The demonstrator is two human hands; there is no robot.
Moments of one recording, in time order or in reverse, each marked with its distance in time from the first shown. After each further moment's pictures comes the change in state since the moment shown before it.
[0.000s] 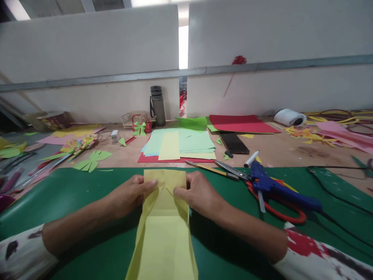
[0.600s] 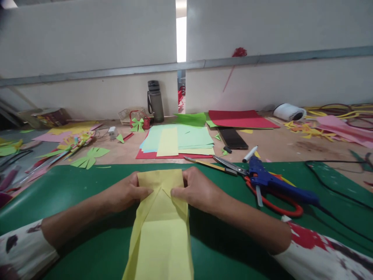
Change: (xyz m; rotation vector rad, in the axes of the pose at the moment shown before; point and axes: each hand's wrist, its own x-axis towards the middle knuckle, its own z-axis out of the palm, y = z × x) left_hand 0.000 -0.004 -0.006 0.071 -0.150 0.048; right_hand -0.004 -0.007 -0.004 0.025 -0.141 0.056
